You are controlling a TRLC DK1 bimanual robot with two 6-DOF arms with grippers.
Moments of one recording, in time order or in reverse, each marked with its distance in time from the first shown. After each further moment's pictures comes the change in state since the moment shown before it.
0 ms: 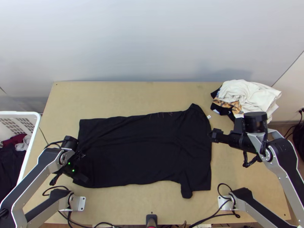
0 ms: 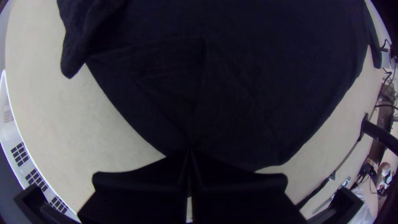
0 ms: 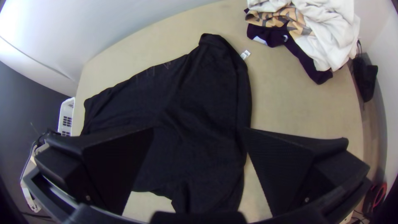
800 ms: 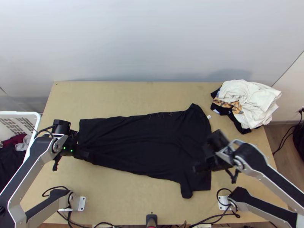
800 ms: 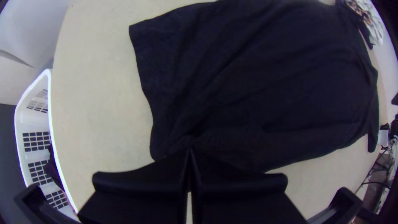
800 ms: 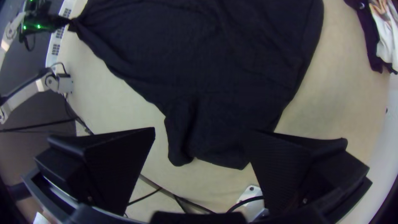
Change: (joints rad) left arm 0.062 0.040 0.219 0.150 -0.005 -0.196; right arm 0.428 0.074 -0.163 -0.136 -0.073 -0.056
